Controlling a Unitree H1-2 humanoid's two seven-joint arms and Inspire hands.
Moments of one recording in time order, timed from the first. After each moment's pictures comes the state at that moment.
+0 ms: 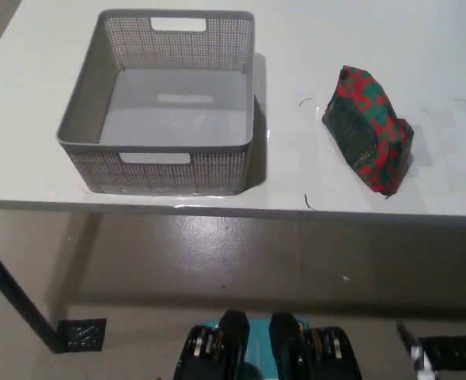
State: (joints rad) left_arm 0.55 0.02 -0.19 -0.26 0.28 -0.28 0.04; right_arm 0.30 -0.10 0.19 -0.05 -0.37 -0.36 -0.25
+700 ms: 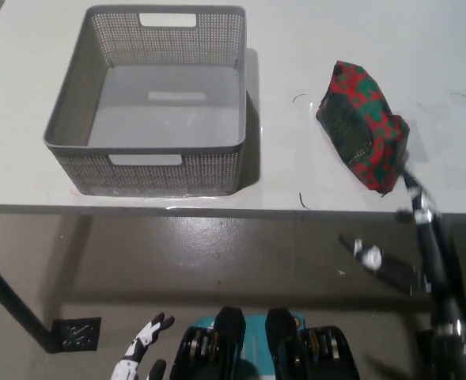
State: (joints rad) left_arm 0.34 0.03 -0.16 -0.20 0.30 -0.25 0.06; right_arm -0.23 -0.16 0.11 -0.01 -0.49 -0.15 -0.17
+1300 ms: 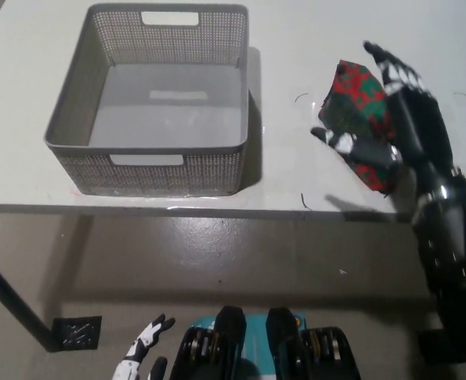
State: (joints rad) left_arm 0.36 0.03 -0.17 -0.21 0.30 -0.22 0.05; right_arm -0.63 -0.22 0.19 0.01 -0.69 0.22 0.05
